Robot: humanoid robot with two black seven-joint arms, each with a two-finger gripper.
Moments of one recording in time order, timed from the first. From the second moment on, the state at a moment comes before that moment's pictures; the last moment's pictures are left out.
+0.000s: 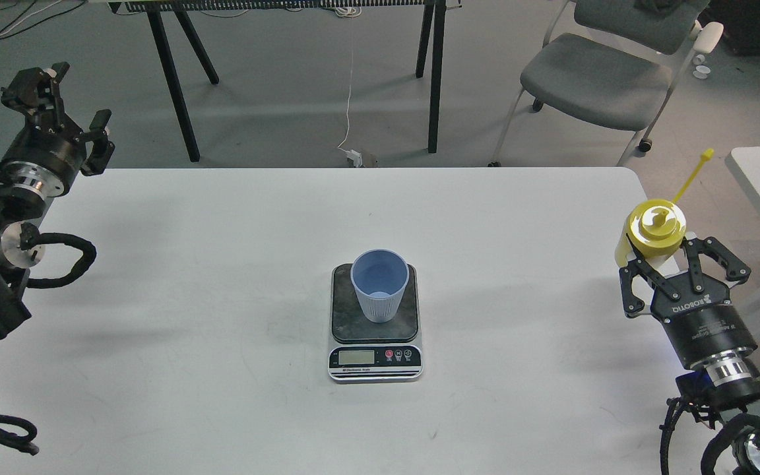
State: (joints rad) left arm -0.89 0.37 -0.50 -0.18 0.03 -0.49 -0.49; right arm -0.07 -0.61 0.93 1.36 0.30 0.49 0.49
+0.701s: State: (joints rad) left arm -0.90 0.36 -0.45 -0.18 0.03 -0.49 -0.49; right arm -0.05 -0.37 0.97 1.17 0.30 0.49 0.49
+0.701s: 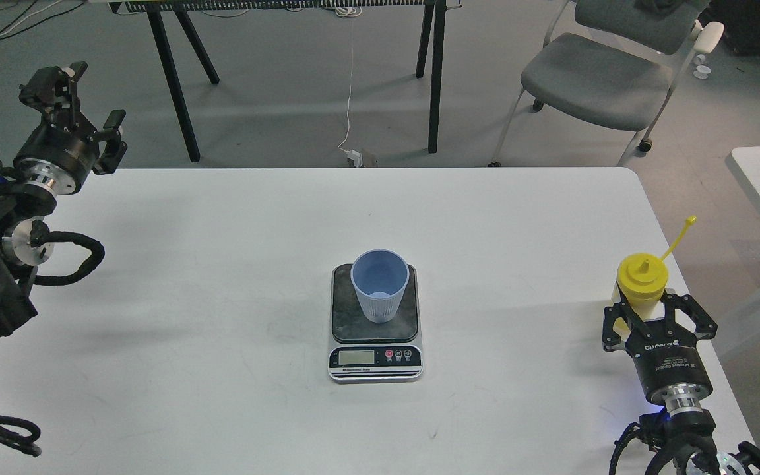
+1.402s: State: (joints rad) left arm -0.90 0.37 -0.45 -0.18 0.03 -0.49 -0.49; right arm 0.04 -0.19 0.98 1.16 0.30 0.49 0.49
